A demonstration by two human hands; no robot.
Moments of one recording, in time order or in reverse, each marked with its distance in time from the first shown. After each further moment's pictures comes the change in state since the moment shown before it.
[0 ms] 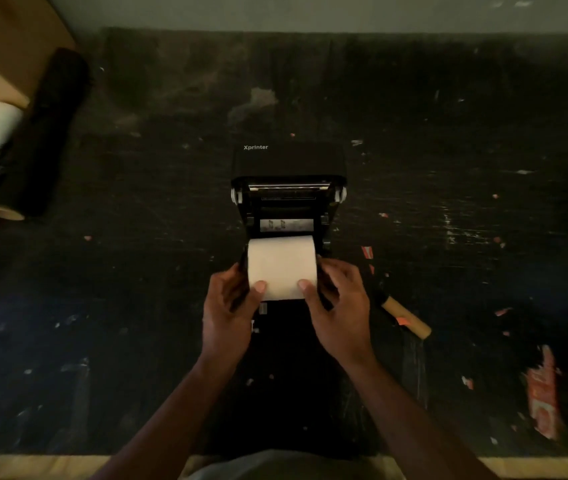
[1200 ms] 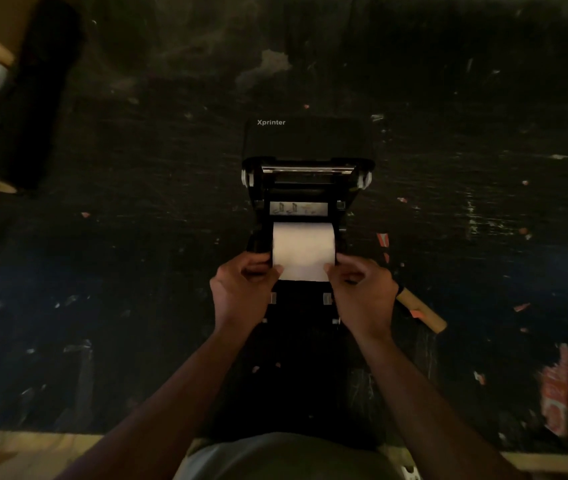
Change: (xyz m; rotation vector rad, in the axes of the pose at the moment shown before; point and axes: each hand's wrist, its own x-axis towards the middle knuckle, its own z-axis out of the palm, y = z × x) left_hand 0.044 -0.021 0.006 0.403 0.057 0.027; right_hand 0.028 0.012 0.006 -0.127 0.099 0.205
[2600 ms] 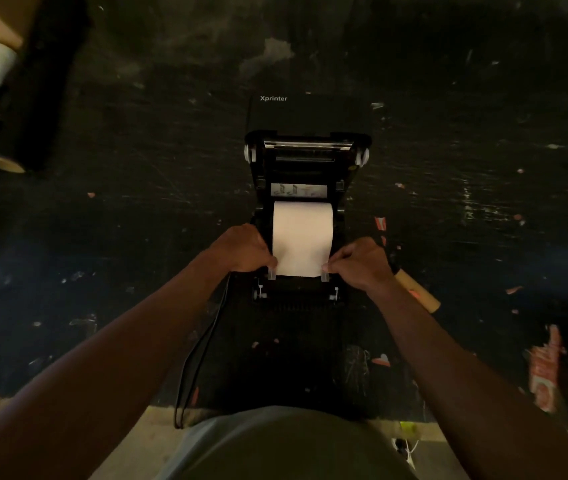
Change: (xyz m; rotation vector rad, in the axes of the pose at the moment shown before) left_hand 0.060 0.011 -0.013 0.659 -0.630 -0.093; right_hand 0.039 0.019 -0.006 -0.388 -0.456 0.202
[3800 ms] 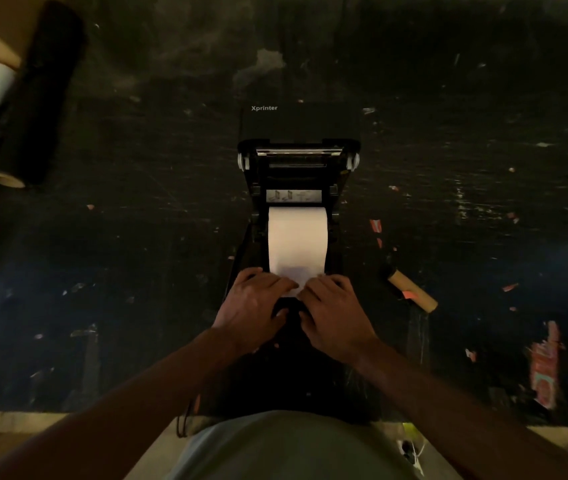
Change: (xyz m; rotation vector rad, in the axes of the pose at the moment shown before) left_hand -0.068 -0.015 0.075 0.302 0.385 0.593; right_hand -0.067 0.030 0.053 -0.514 0.187 -0.844
